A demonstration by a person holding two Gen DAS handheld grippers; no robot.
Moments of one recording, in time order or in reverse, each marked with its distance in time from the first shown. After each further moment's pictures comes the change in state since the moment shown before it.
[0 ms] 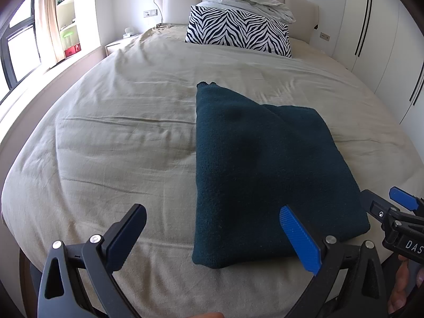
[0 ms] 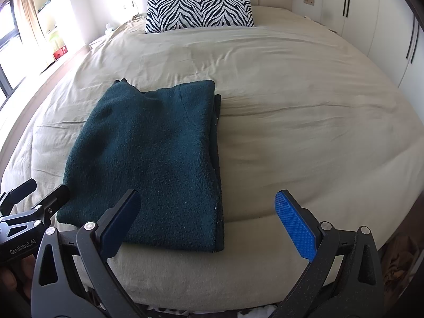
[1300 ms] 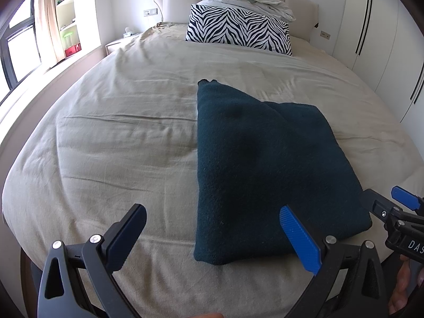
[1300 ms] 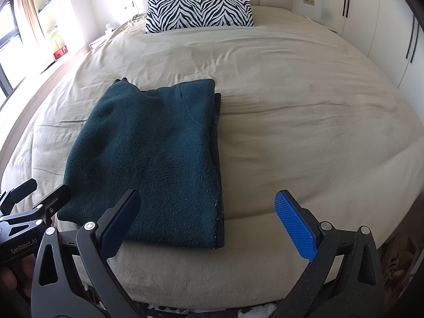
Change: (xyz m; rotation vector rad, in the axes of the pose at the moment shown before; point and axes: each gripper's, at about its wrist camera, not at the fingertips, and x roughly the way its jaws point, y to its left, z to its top) left arm -0.001 0.001 -0.002 0.001 0.005 0.005; right arm -0.002 0.000 -0.002 -0.002 0.002 0.002
